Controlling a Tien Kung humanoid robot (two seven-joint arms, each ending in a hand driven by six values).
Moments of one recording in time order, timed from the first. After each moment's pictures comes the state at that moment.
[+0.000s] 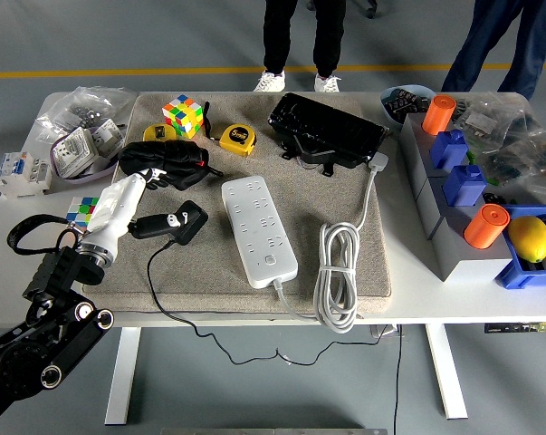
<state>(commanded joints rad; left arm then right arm) -0.32 0.22 -0.96 -1.11 1.90 0.39 0.10 -0.05 -0.33 0.91 0.44 -0.50 -0.13 0.15</state>
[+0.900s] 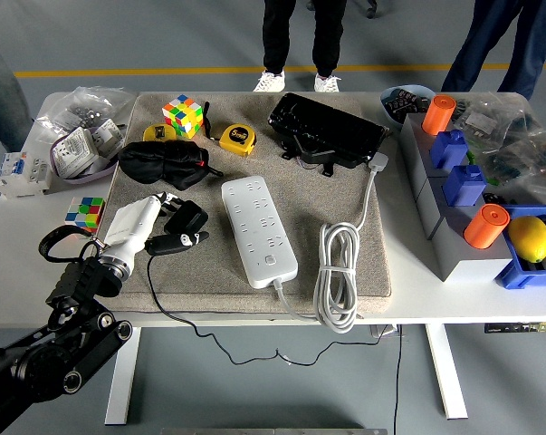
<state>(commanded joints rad) -0.36 0.17 -0.89 -1.01 1.92 0.42 0.14 -0.06 -0.33 0.92 0.45 -0.51 -0.14 0.15</state>
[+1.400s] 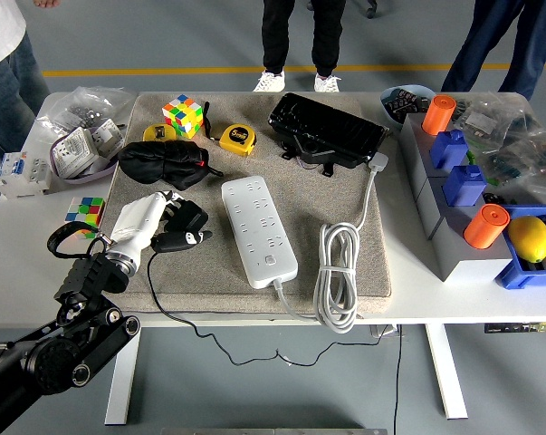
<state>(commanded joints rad) -0.39 0.15 -0.87 -0.96 1.91 0.43 0.15 -0.06 -0.33 0.92 0.45 -0.52 -0.14 0.16</state>
